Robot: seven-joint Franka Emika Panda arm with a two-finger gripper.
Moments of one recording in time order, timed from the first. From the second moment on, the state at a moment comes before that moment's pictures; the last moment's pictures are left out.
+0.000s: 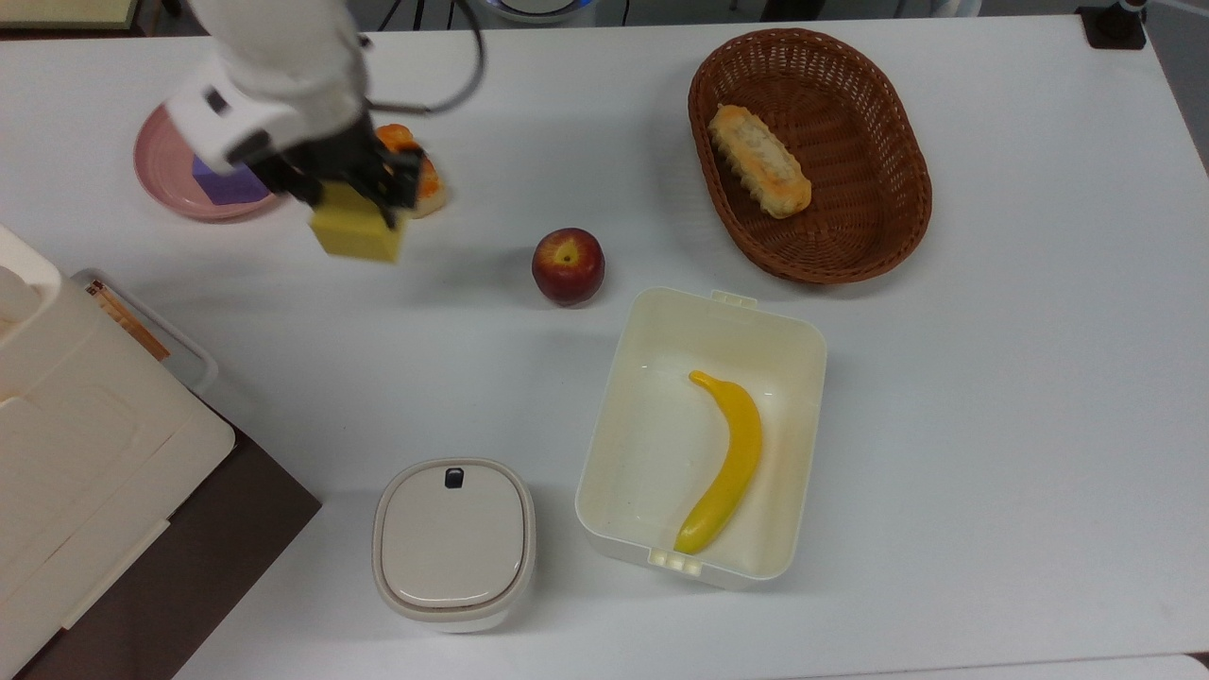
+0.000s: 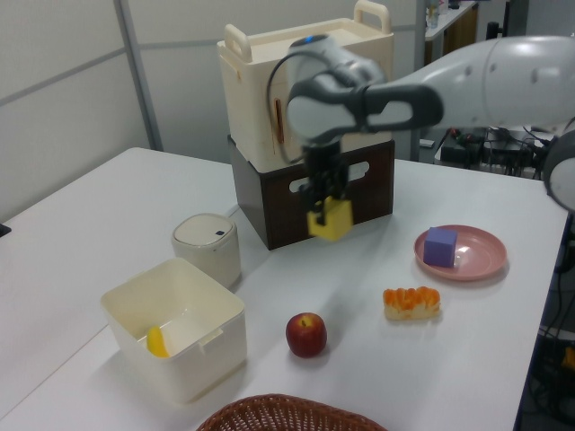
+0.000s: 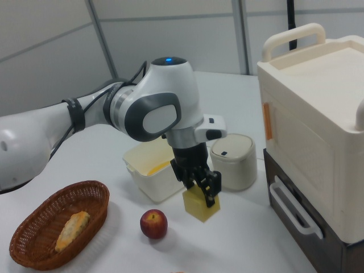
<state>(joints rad) 0.11 0.34 -0.35 -1.46 0.06 1.75 -0.14</state>
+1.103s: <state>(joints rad) -0.07 0.25 -0.35 -1.51 0.01 1.67 -0.44</state>
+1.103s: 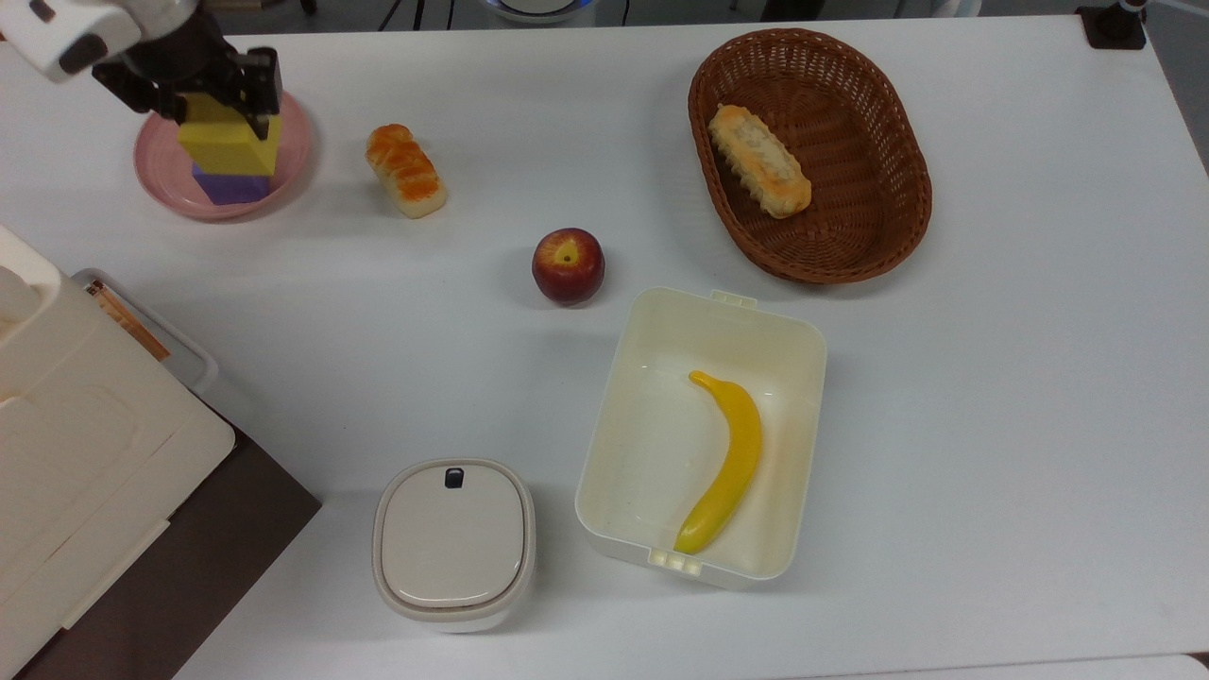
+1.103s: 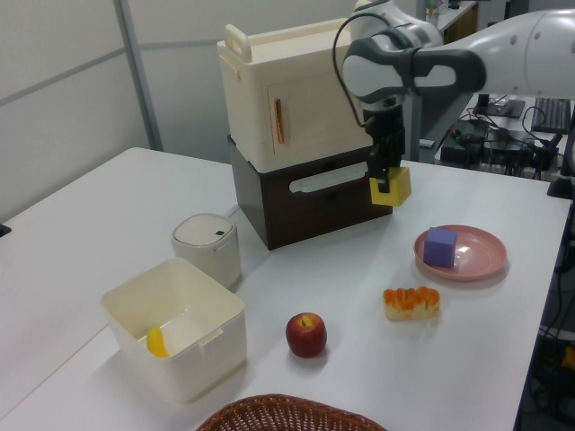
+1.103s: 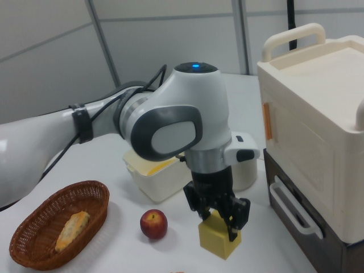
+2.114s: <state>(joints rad) -0.20 0.21 -0.35 -1.77 -0.02 1.85 -0.65</state>
